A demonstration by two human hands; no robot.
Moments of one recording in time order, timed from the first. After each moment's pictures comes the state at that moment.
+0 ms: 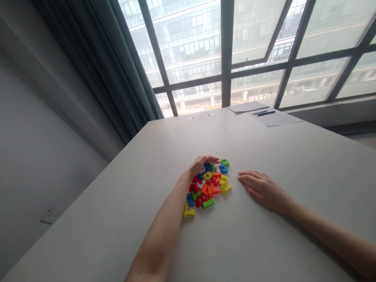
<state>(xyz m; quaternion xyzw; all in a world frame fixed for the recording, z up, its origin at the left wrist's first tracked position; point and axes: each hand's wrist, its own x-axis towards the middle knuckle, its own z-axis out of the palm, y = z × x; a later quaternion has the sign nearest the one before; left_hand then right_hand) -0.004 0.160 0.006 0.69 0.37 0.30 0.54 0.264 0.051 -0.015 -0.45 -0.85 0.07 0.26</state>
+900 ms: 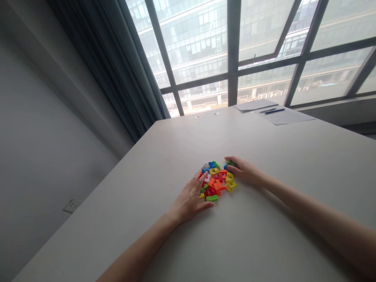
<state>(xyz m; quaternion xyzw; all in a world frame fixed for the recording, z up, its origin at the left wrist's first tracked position) -0.054 0.031 -0.004 0.86 0.48 0.14 0.12 0.219 0.125 -0.014 -0.47 -0.80 0.25 0.27</state>
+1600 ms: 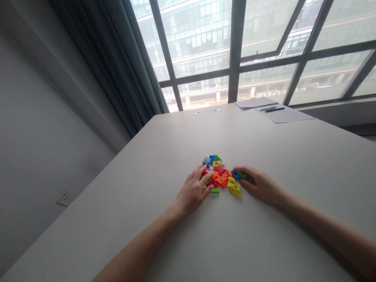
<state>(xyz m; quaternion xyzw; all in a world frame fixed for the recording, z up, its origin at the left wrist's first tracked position) -0.040 0.032 -0.001 0.86 0.47 0.17 0.04 0.237 0.058 -0.012 -0.45 -0.82 0.21 0.30</state>
